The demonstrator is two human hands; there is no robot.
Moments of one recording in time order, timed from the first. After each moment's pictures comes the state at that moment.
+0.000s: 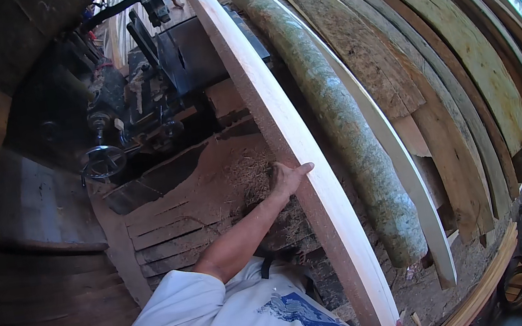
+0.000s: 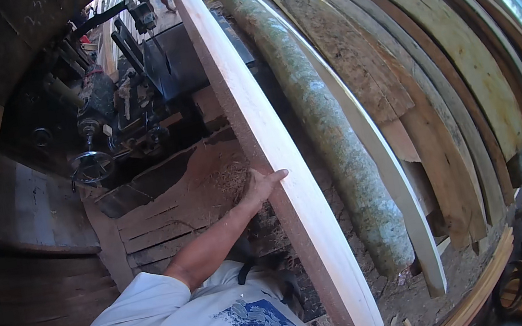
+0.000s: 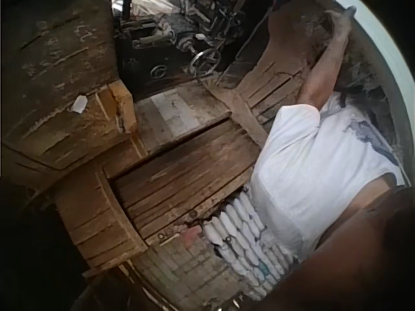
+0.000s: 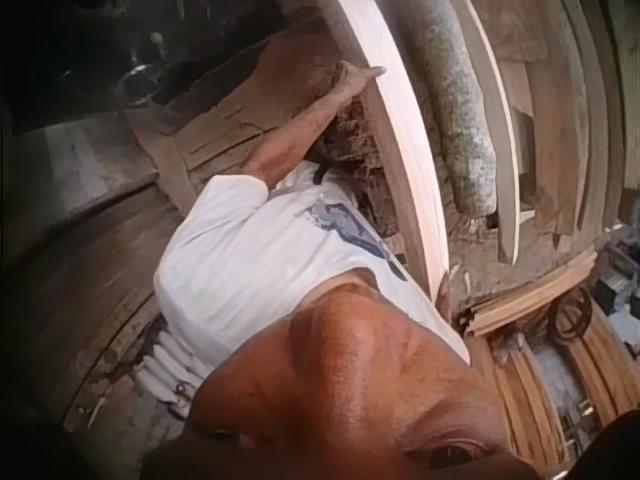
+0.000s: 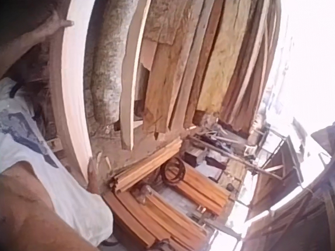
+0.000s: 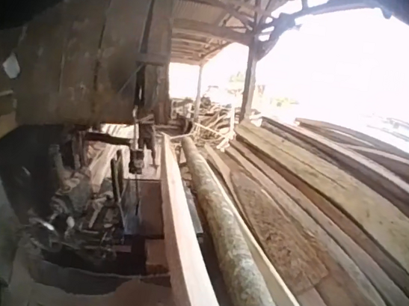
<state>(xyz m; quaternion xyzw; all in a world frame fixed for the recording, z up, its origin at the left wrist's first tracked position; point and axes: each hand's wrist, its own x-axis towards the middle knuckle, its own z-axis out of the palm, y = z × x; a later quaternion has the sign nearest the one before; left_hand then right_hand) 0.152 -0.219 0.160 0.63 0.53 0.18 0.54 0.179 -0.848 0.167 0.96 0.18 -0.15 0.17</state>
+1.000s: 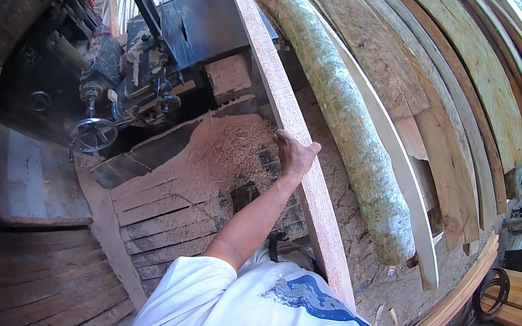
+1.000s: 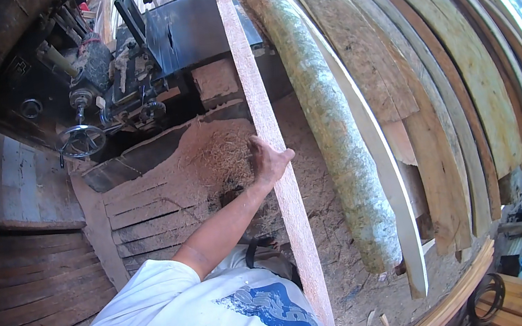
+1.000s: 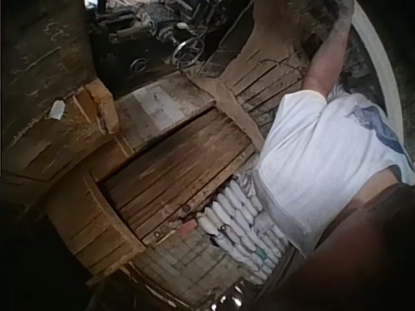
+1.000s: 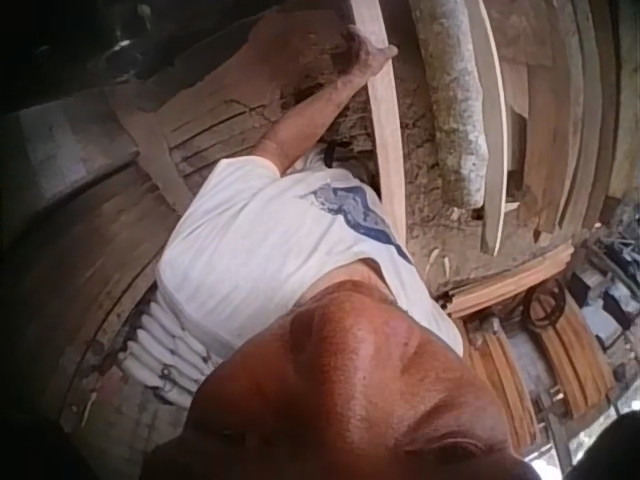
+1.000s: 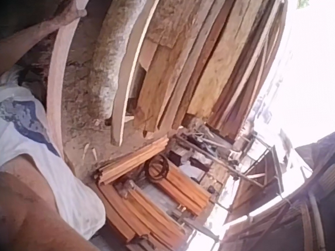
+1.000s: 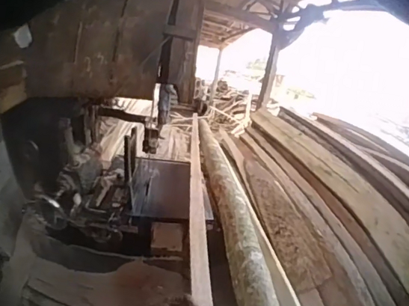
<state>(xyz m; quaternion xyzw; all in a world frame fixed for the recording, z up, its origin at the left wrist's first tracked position) 0.183 -0.213 0.187 0.70 0.54 0.27 0.38 0.202 -0.822 0.169 0.94 0.16 -0.22 0.19</state>
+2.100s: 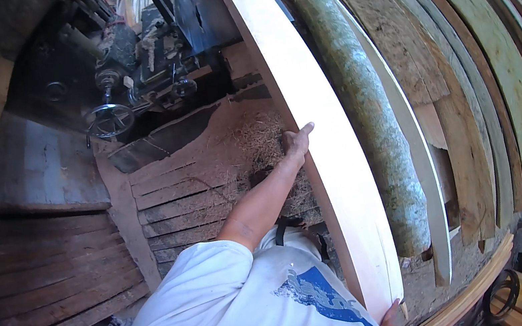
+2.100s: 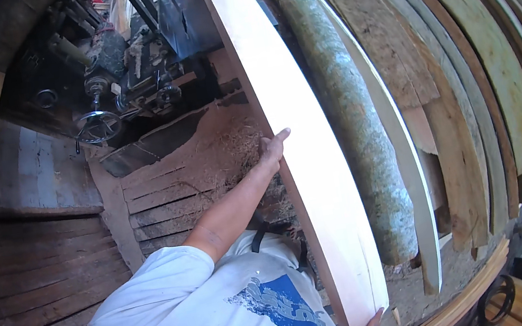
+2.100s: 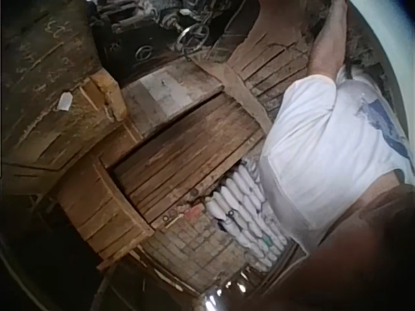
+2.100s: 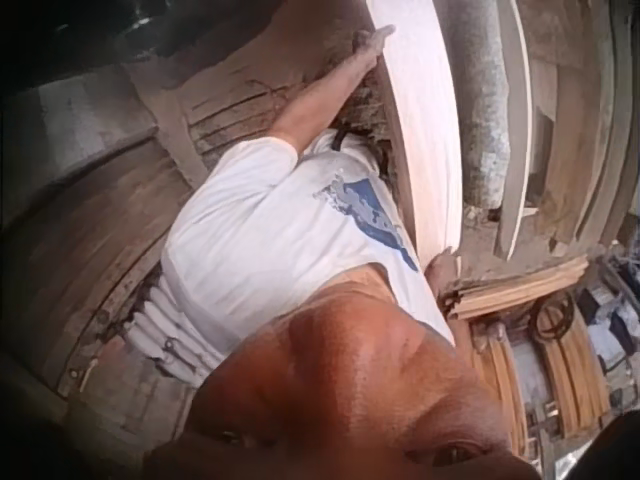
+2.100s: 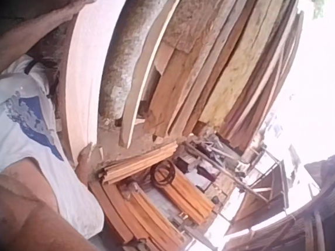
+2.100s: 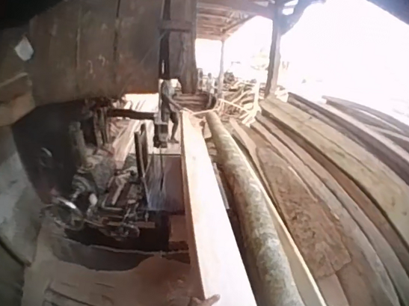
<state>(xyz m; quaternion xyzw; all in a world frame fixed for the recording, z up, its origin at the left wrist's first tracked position) 0.154 -0.191 0.132 0.41 0.60 0.25 0.64 0.232 -0.815 0.165 0.93 0.19 -0.25 0.20</state>
